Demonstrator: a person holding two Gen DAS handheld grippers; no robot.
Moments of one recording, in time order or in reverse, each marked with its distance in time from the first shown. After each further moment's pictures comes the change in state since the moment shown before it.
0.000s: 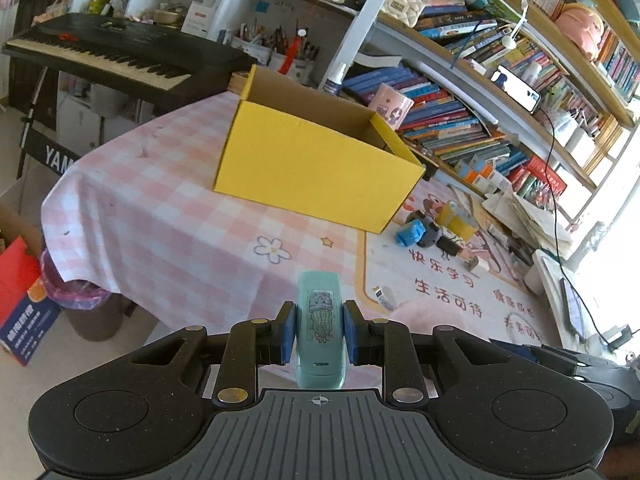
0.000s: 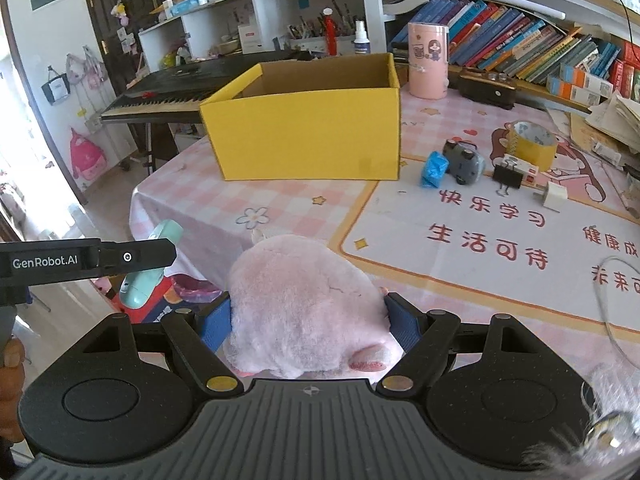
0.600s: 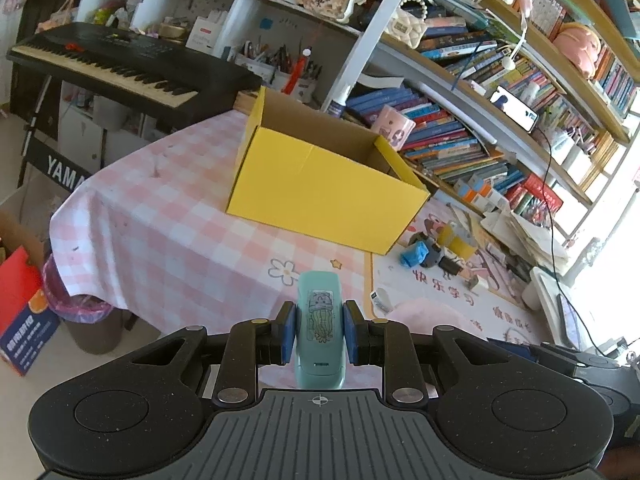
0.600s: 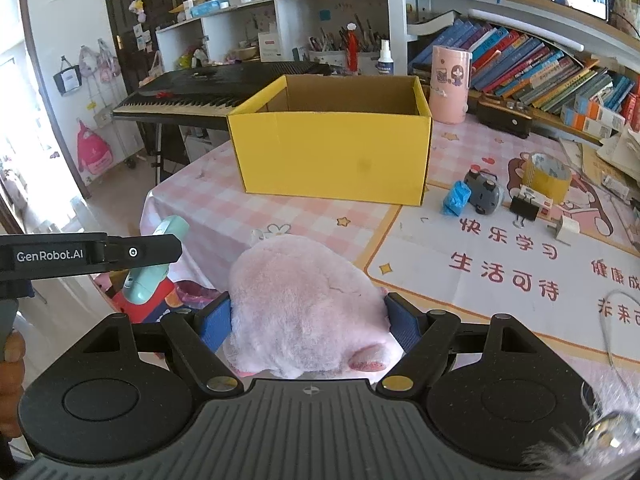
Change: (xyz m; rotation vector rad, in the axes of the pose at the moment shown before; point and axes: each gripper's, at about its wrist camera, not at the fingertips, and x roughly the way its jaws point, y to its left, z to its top) left arm -0.010 0.015 0.008 -0.006 -0.050 -0.015; right arm 0.003 0.026 0.010 -0.065 -0.033 -0.004
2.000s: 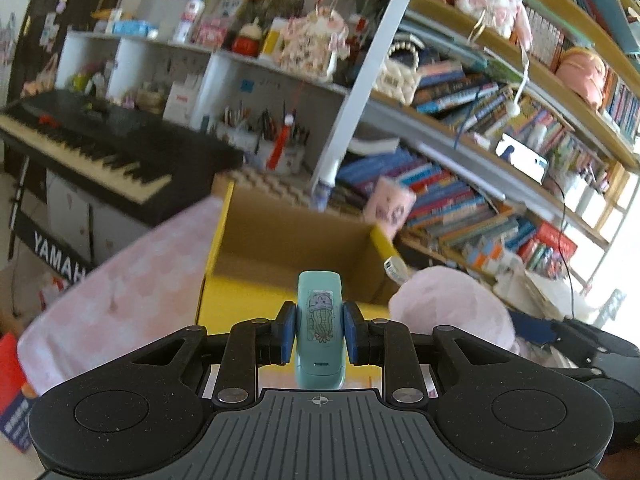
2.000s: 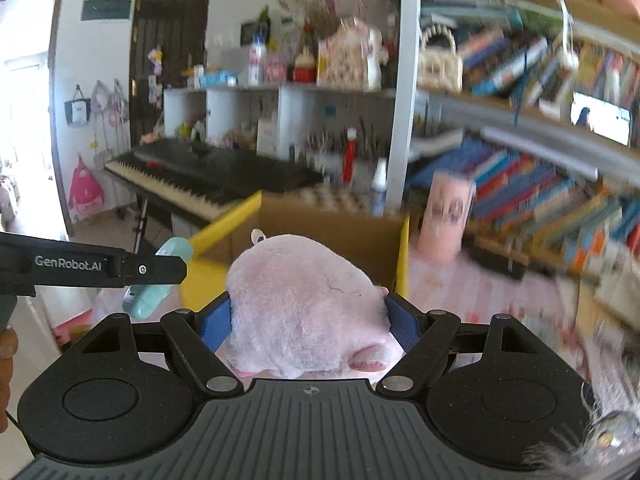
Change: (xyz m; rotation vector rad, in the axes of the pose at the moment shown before) left arm 0.066 -0.031 0.101 0.075 -0.175 0.033; right arm 0.039 -0.038 0.112 -0.172 -0.291 -0.035
